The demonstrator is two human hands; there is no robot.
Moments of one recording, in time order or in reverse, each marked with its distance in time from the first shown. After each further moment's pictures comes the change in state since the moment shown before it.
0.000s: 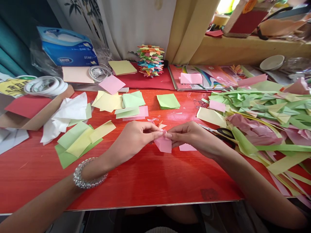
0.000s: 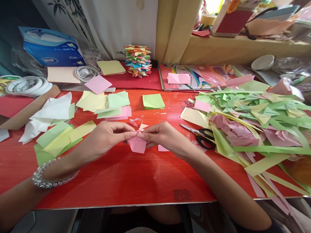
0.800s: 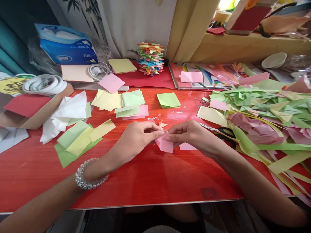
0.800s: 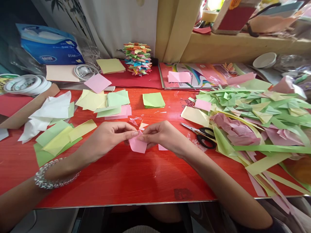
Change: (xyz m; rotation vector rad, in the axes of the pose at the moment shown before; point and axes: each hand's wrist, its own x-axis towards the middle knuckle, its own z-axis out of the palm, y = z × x) left_hand 0.001 0.000 0.003 -0.012 0.009 -0.003; right_hand 0.003 0.001 0.001 -0.076 0.059 0.001
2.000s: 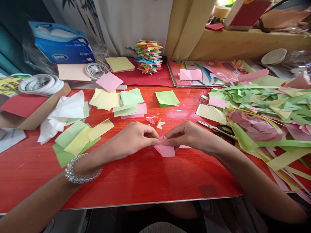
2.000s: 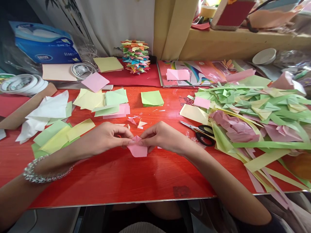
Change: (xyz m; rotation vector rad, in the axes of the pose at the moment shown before) left_hand 0.001 0.004 -0.013 0.219 -0.242 0.009; right_hand 0.000 0.004 -0.005 -0.149 -0.100 0.045
